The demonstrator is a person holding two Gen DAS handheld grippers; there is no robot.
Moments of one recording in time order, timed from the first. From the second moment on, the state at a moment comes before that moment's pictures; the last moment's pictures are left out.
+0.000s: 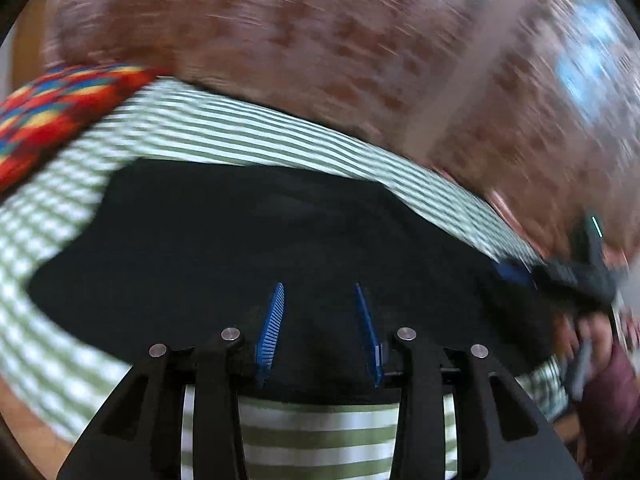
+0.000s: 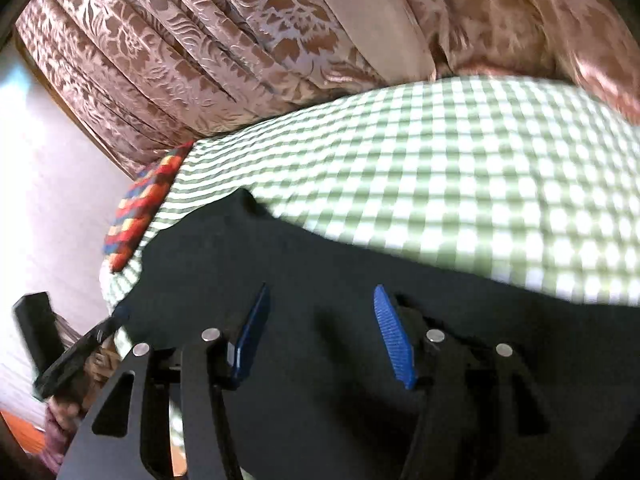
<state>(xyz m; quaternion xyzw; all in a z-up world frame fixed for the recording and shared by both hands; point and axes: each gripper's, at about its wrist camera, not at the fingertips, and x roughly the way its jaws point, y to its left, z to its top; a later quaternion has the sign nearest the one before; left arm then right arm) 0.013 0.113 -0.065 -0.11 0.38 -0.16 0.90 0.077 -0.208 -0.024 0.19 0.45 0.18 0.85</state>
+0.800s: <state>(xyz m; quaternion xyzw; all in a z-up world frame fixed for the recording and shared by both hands) 0.000 0.061 -0.109 -0.11 0.43 -0.26 0.86 0.112 -0.223 -0.056 0.14 0.47 0.12 0.86</state>
